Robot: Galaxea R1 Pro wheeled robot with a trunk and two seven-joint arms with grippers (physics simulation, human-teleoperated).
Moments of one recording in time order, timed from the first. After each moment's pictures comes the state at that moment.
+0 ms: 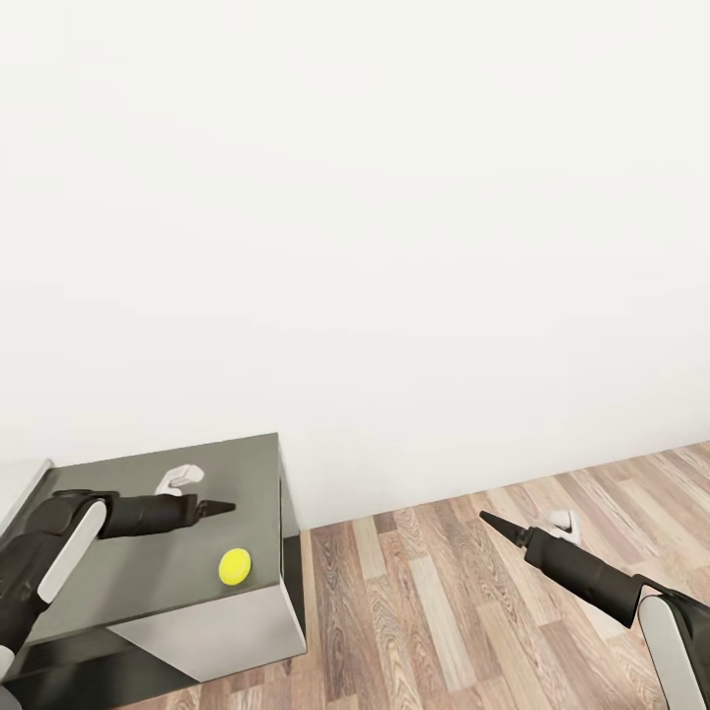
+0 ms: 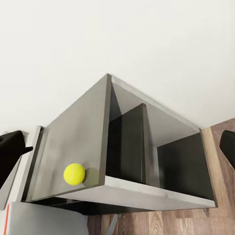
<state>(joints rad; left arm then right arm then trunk) -0.55 0.43 -0.05 -1.16 0.43 0.99 -0.72 -0.19 -0.12 -0.38 -1.53 -0.47 0.88 0.78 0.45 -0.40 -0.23</state>
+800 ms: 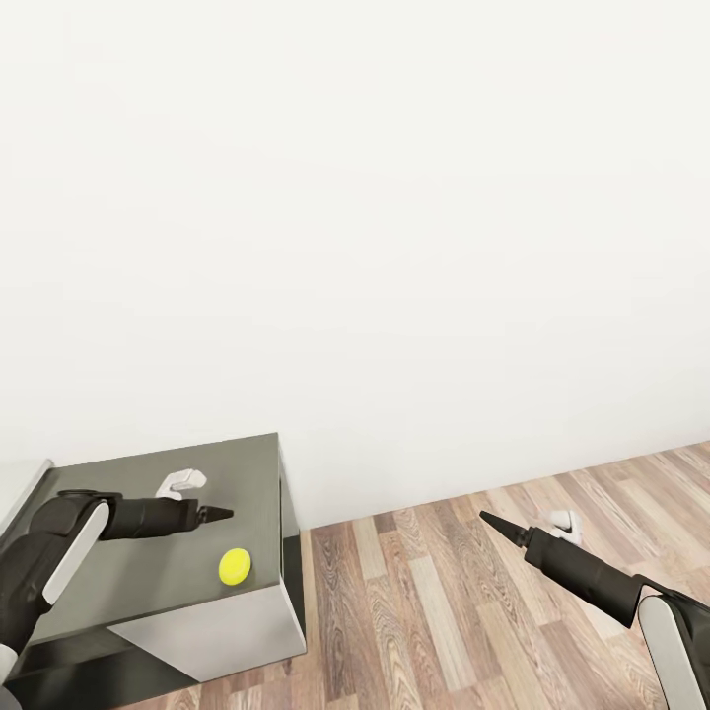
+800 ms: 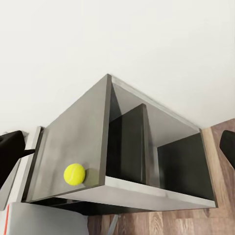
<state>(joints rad) -0.55 0.43 -0.06 -1.16 0.34 0.99 -0.72 -0.19 -0.12 -0.39 -1.53 -0.47 0.88 0.78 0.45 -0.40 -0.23</state>
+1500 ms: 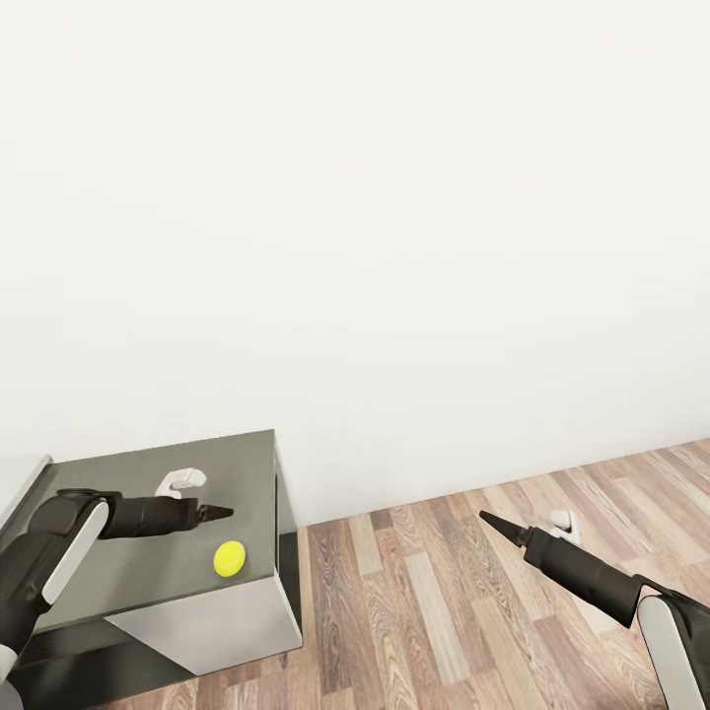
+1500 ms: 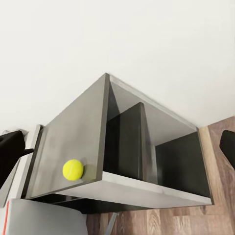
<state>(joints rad) -0.55 0.43 -0.05 -1.18 0.33 0.99 -0.72 -0.19 -0.12 -0.38 -1.53 -0.47 0.87 0.78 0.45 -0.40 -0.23</state>
